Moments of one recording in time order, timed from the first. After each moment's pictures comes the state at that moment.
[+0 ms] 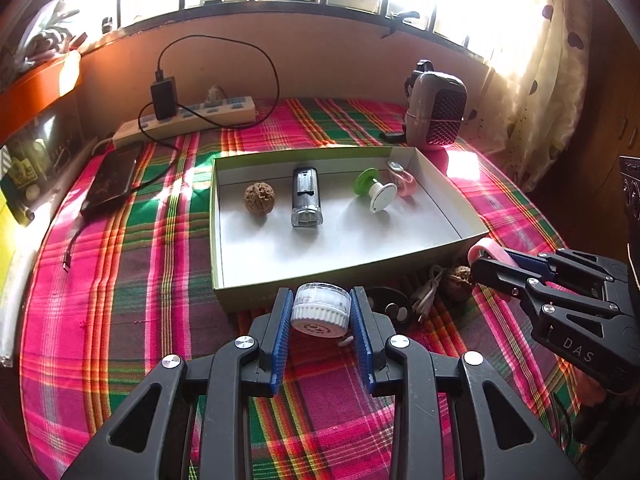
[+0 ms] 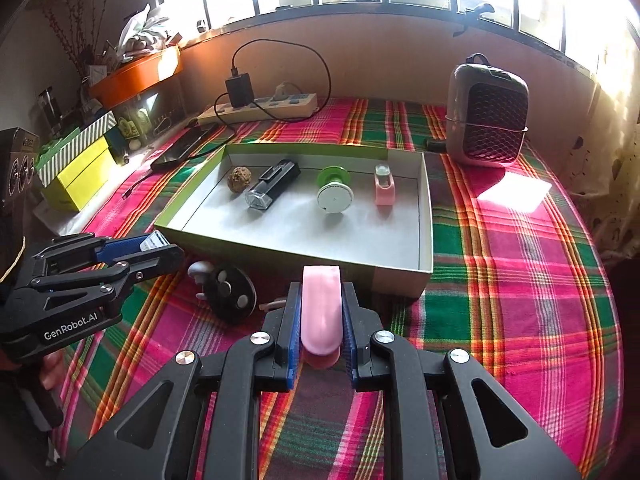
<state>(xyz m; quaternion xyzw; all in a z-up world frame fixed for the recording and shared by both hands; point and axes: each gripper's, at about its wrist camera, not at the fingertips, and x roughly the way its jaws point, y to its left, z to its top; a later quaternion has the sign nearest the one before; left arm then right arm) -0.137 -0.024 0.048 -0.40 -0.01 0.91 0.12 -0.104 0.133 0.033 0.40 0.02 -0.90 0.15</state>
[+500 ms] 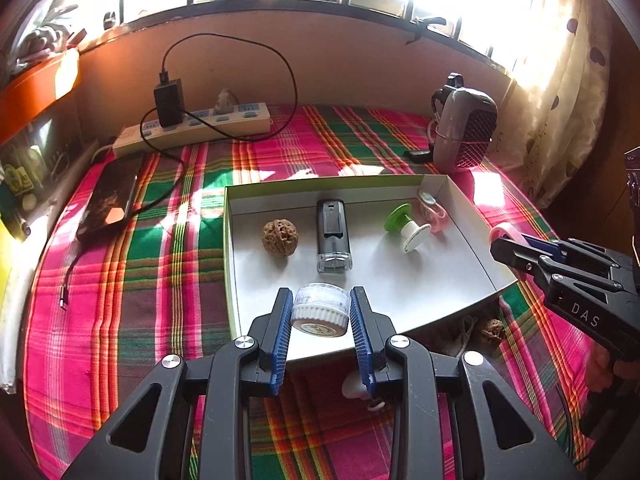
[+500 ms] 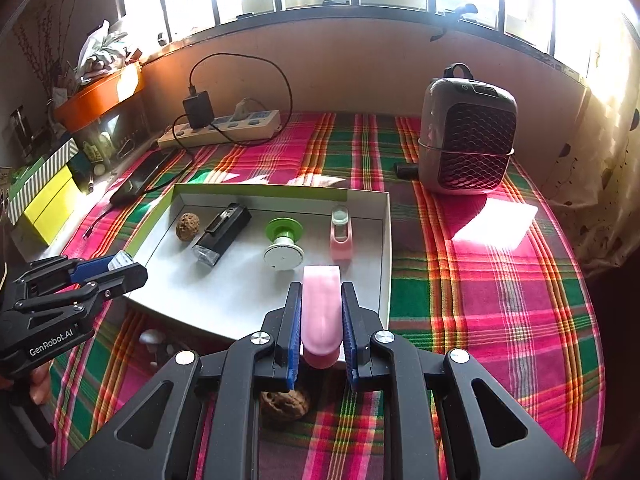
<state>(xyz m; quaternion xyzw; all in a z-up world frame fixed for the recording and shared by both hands) -0.186 -0.034 0.049 -0.41 -0.02 0.91 0.10 -0.164 0.145 0.041 0.40 0.02 -0.91 0.11</state>
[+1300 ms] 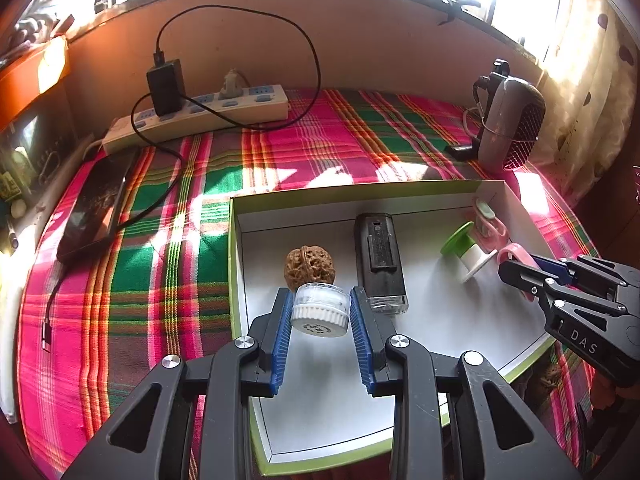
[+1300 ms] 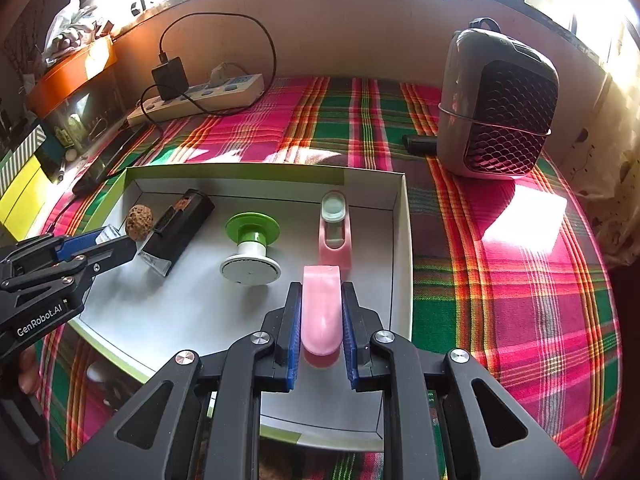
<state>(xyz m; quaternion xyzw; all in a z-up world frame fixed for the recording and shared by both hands) -0.243 -0.037 0.024 -0.44 -0.01 0.90 0.08 -0.213 0.136 0.002 0.45 0.03 -0.89 0.10</state>
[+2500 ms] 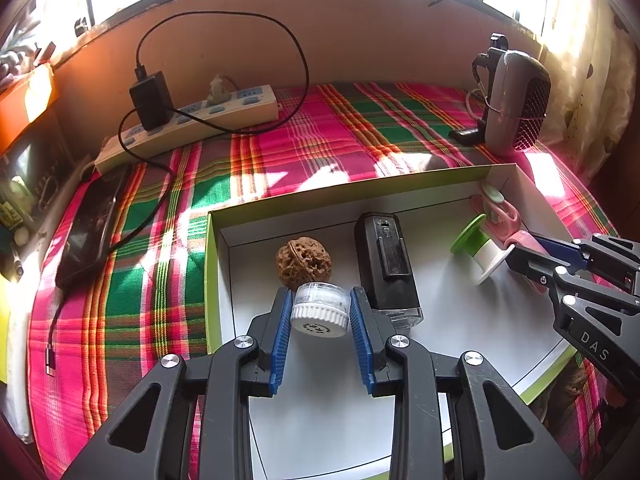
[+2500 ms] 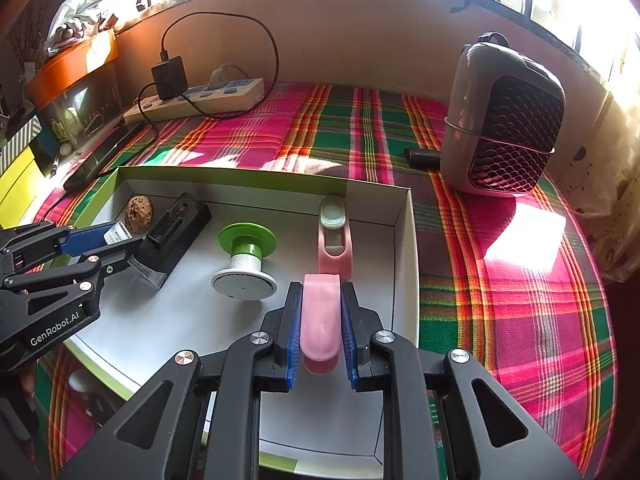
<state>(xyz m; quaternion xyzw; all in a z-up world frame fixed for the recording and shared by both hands) -0.256 -0.021 0.016 -0.44 0.04 0.90 0.07 -0.218 0.131 -0.002 0.43 0.05 -0.90 0.09</state>
